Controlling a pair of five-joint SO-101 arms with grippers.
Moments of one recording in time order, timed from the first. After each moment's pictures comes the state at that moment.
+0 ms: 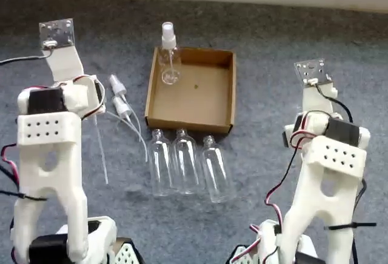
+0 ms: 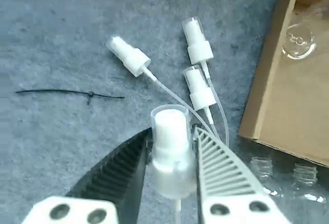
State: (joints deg) left arm -12.9 -25.3 20.5 71.8 11.9; right arm 13.4 -34.2 32.7 72.4 31.0
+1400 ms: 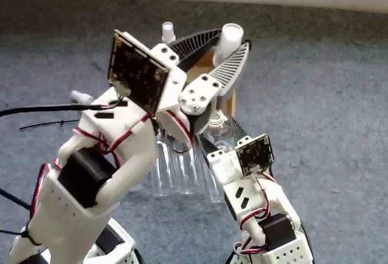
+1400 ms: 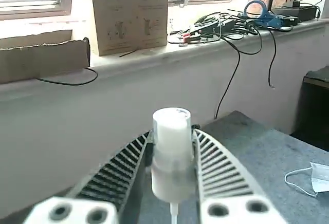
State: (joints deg) left arm 36.9 -42.5 5.8 43.0 4.0; right arm -27.3 -103.9 88.0 32.9 6.2
